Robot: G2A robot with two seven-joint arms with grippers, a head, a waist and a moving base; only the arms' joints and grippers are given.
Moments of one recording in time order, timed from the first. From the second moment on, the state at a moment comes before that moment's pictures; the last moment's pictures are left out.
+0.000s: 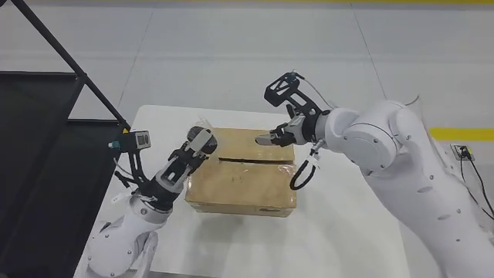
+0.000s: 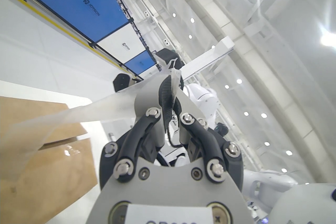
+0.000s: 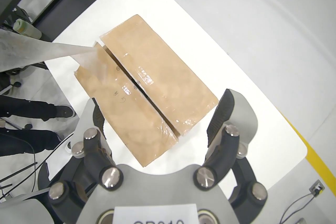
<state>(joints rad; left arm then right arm) 1.24 -1.29 -1.47 -2.02 -0.19 -0.23 -0.44 -0.38 -1.14 0.95 -1.66 -0.58 -0.08 1.15</state>
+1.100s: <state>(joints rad) 1.04 -1.26 -1.50 -1.93 -0.90 0.27 -0.75 -0.57 -1.12 1.05 -1.60 -0.16 -0.75 0.87</state>
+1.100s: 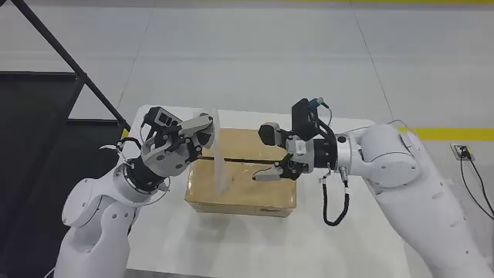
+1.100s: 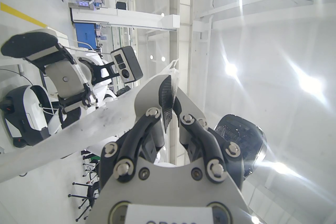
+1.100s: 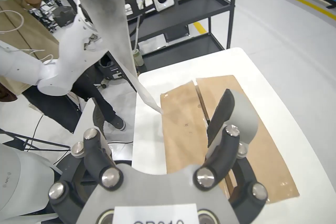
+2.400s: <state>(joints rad) 0.99 -1.25 -1.43 -1.92 -0.93 0.24 -0.72 -0.52 -1.08 0.93 -1.58 -0.13 -0.93 0.89</state>
